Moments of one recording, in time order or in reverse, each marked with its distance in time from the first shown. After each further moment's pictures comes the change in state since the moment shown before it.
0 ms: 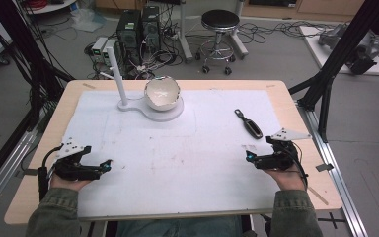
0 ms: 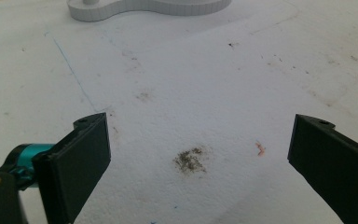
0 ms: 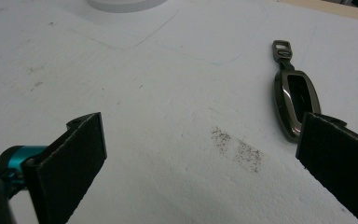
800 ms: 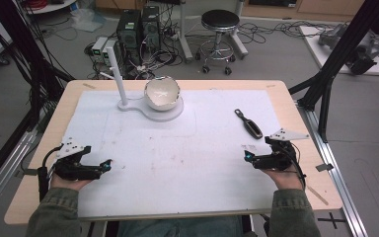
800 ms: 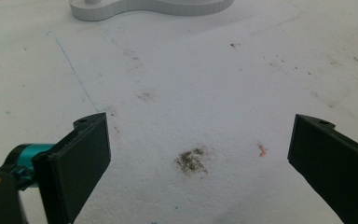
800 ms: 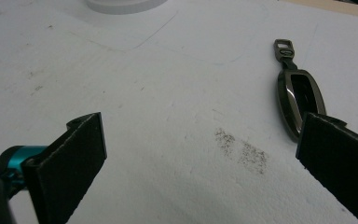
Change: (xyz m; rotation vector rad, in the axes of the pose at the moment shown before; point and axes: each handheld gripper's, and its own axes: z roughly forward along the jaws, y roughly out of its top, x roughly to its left) left arm 0.000 0.000 0.001 0.003 0.005 -0.003; right arm 0.003 0.001 0.003 -0.003 -0.006 0.014
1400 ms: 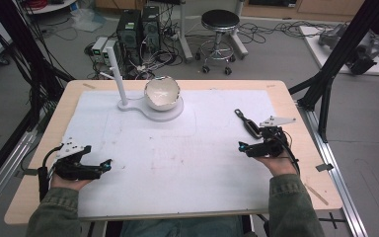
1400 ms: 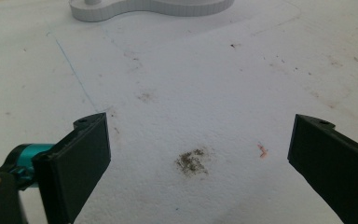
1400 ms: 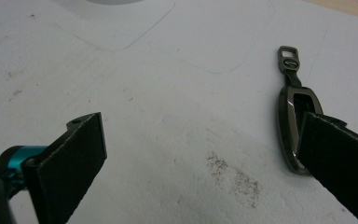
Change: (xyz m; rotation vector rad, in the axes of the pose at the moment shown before) left arm 0.000 0.000 0.000 -0.013 -0.001 0.003; right arm -0.006 0.032 0.026 0.098 -0.001 -0.043
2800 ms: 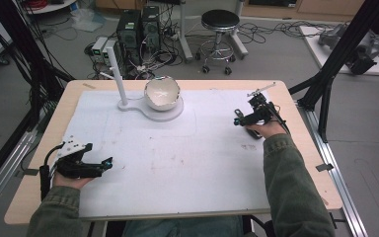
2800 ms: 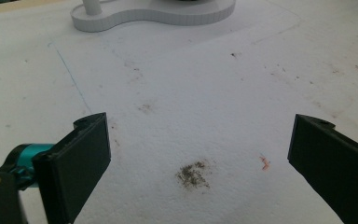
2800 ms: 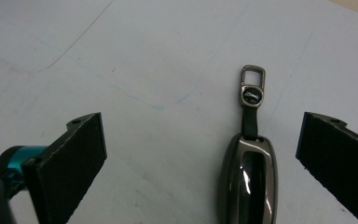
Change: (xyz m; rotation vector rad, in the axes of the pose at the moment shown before) left arm 0.000 0.003 0.005 -0.014 0.005 0.007; right arm -0.058 0.071 0.067 0.230 -0.010 0.007
